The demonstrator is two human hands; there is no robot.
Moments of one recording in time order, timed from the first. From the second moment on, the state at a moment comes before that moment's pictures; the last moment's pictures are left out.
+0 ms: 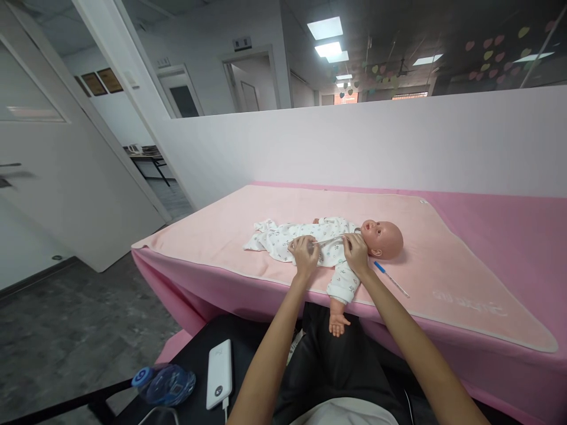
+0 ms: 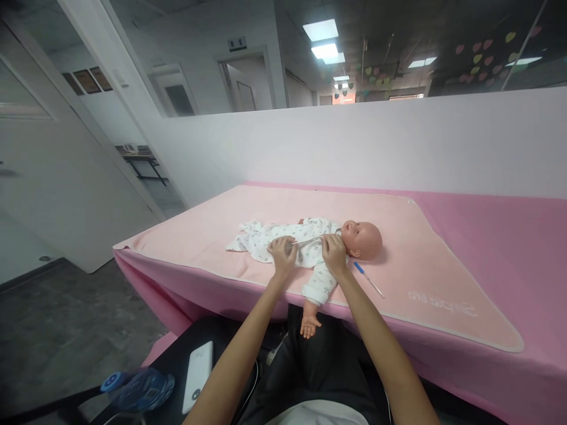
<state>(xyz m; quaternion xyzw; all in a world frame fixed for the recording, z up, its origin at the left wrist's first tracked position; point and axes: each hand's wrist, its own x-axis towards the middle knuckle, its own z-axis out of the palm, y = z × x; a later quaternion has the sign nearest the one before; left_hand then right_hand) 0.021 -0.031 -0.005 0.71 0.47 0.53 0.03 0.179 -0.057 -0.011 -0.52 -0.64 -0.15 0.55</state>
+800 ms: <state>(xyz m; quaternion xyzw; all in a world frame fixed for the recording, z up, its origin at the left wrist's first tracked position) 0.024 -0.032 -0.005 0.71 0.49 0.50 -0.02 0.179 -0.056 -0.011 -0.52 -0.64 -0.15 0.55</state>
